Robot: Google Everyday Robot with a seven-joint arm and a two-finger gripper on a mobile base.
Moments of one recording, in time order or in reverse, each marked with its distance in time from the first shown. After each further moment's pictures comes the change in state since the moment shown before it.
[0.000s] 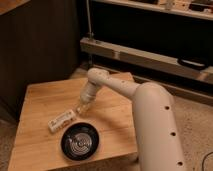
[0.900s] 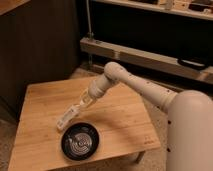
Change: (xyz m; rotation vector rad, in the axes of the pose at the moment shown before) arm -0.038 0.046 -0.111 0.196 -0.188 -0.088
